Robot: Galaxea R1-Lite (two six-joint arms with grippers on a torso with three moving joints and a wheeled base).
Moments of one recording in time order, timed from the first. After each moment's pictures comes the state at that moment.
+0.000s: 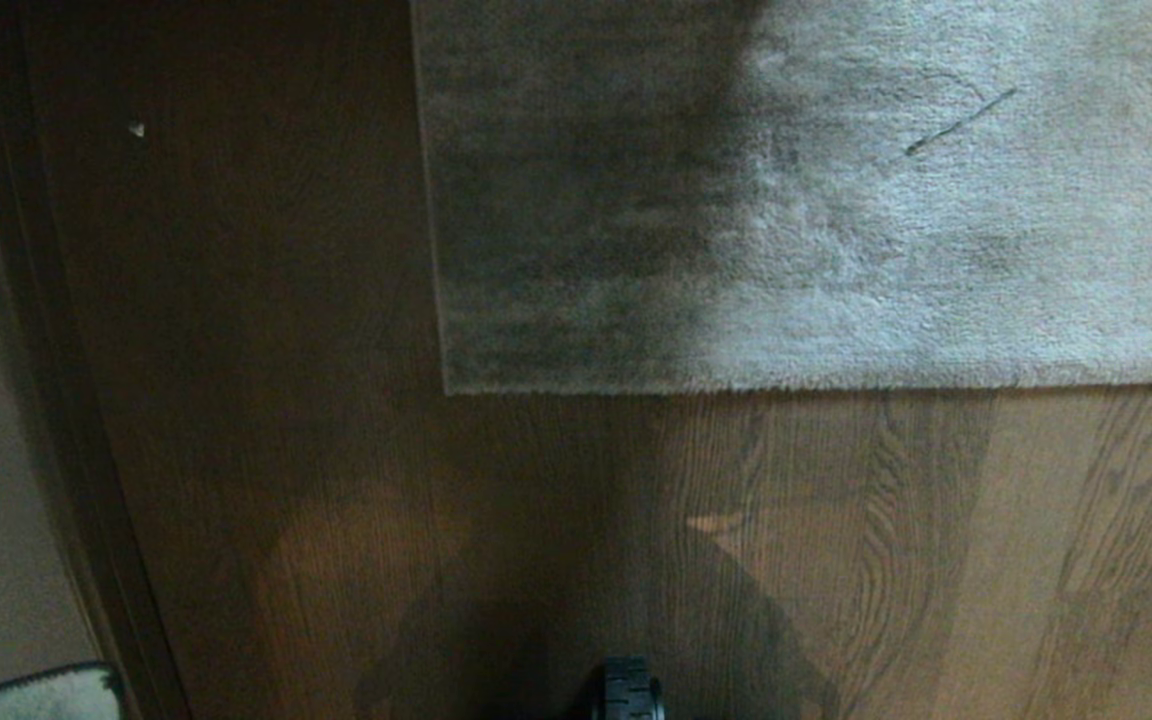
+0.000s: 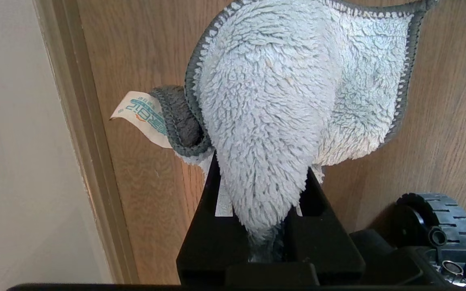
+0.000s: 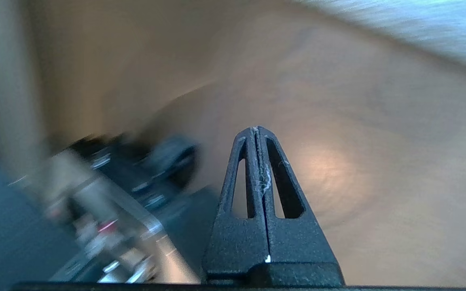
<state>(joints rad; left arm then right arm) 0.00 0.00 0.00 0.00 0.01 -0.01 0.03 0.46 -0.31 0.03 0.54 -0.23</state>
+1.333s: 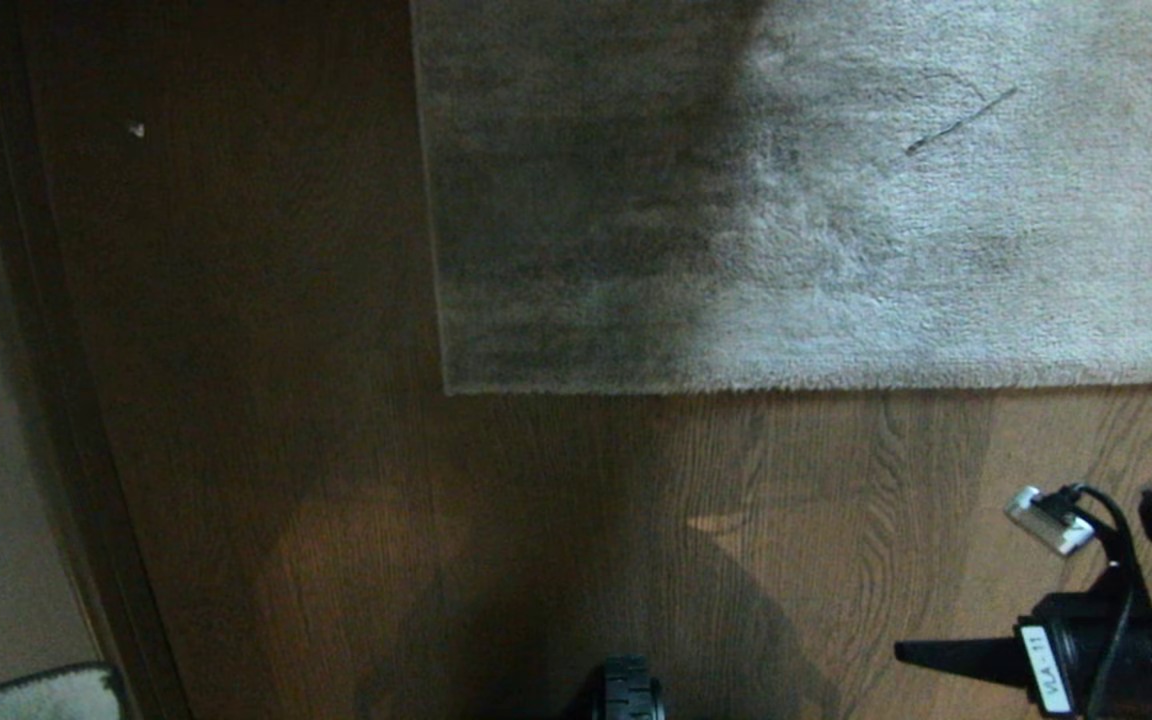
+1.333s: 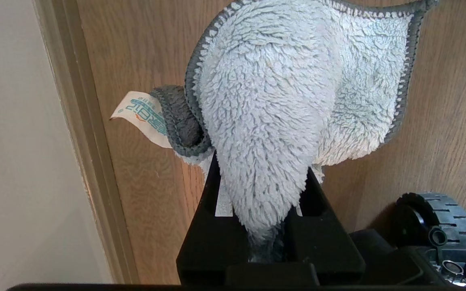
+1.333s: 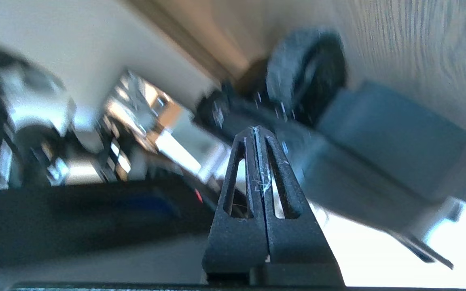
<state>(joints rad) 0.00 0.00 0.00 0.00 0.01 -0.01 0.10 1.45 -0.31 -0.34 0.80 0.24</state>
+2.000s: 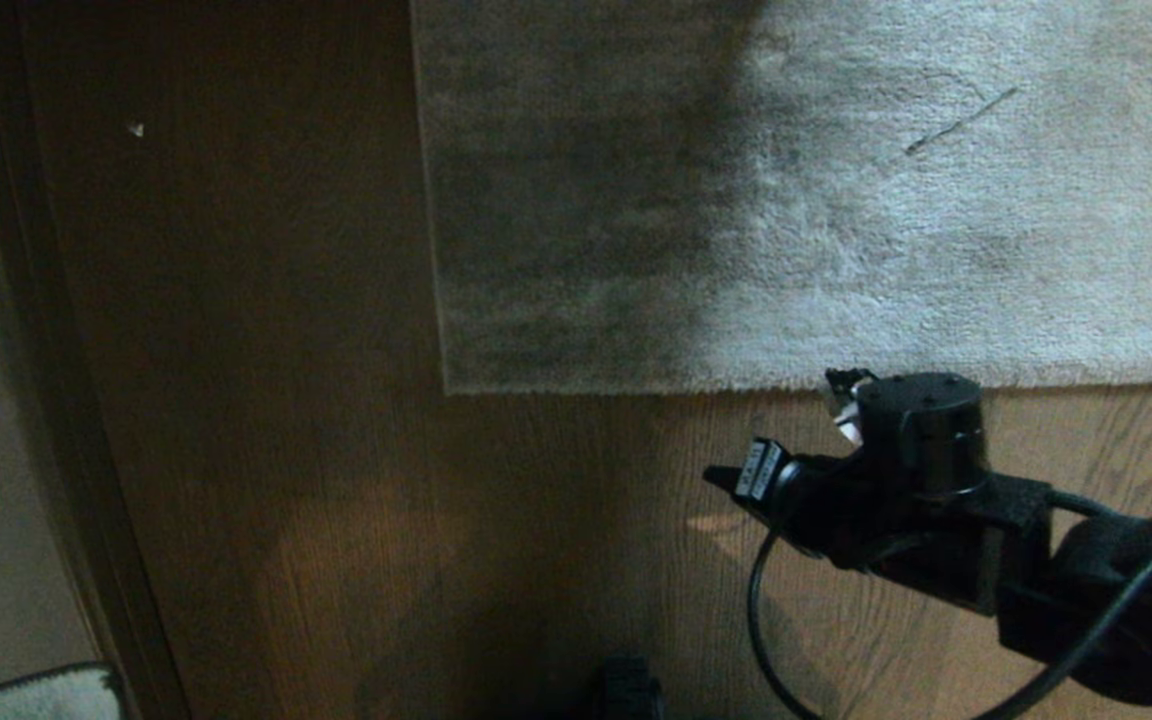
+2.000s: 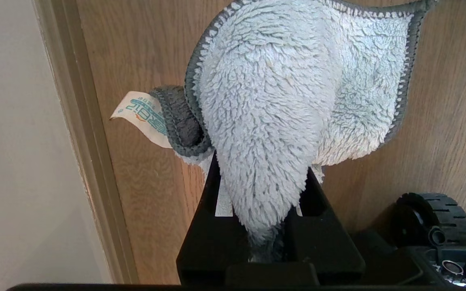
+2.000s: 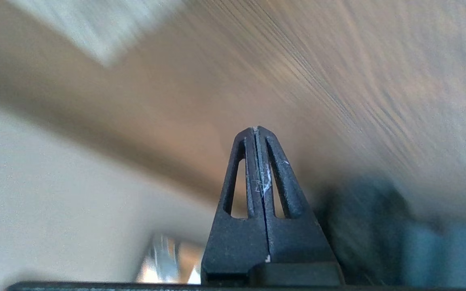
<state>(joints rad) 0.00 0.00 0.00 0.00 0.01 -0.01 0.66 1.78 -0.68 -0.74 -0.02 0.90</state>
